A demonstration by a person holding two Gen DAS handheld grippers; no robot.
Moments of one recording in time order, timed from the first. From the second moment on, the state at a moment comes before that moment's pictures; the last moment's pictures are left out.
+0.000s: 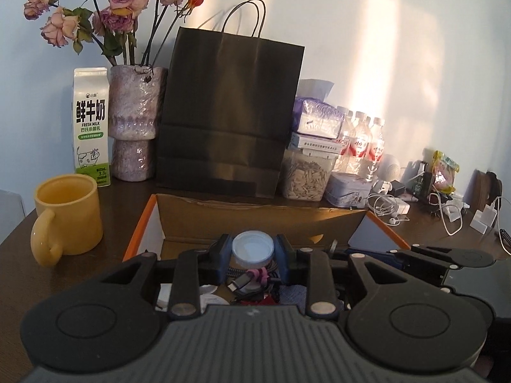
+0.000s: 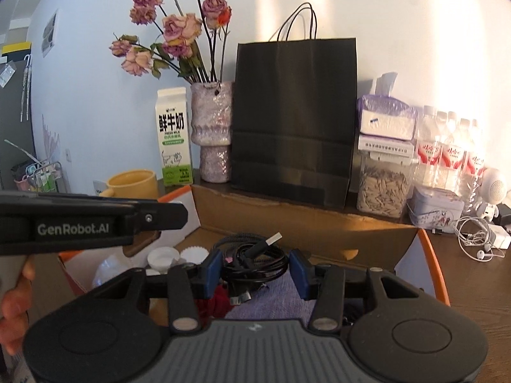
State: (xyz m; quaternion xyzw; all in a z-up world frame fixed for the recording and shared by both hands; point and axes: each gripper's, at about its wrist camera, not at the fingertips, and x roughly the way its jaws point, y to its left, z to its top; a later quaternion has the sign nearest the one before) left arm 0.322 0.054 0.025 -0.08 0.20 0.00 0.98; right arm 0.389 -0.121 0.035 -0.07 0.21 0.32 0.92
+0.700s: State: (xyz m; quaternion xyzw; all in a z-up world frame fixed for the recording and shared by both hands) left arm 0.303 0.050 0.036 -0.08 0.17 0.04 0.98; right arm 0.375 -0.126 0.039 -0.08 0.20 0.29 0.93
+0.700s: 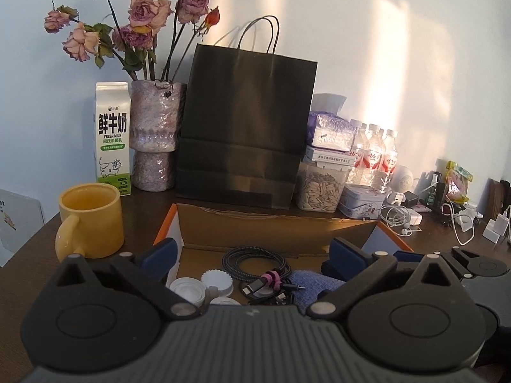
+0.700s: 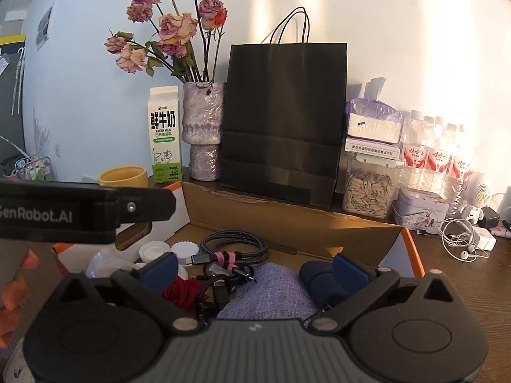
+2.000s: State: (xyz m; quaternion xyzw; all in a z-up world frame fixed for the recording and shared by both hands) left arm 0.156 0.011 0.001 -0.08 0.27 0.06 0.96; right arm 0.262 -0.218 0.007 -0.09 0.22 0.30 0.92
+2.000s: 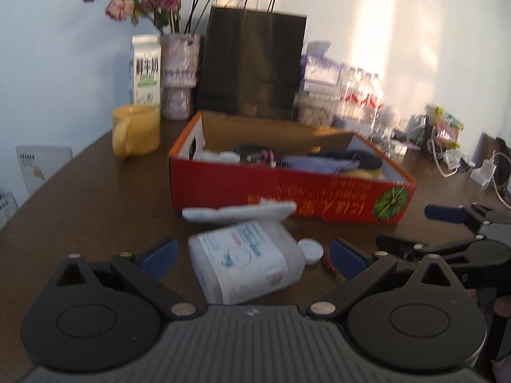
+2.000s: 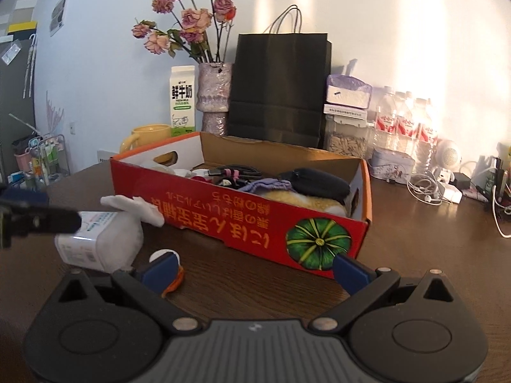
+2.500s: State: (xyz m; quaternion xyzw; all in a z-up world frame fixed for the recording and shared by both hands) left arm 0.198 0.006 -0.022 -0.11 0.30 0.12 0.94; right arm 0.263 -0.221 -0.002 -0.08 0.22 0.29 0.93
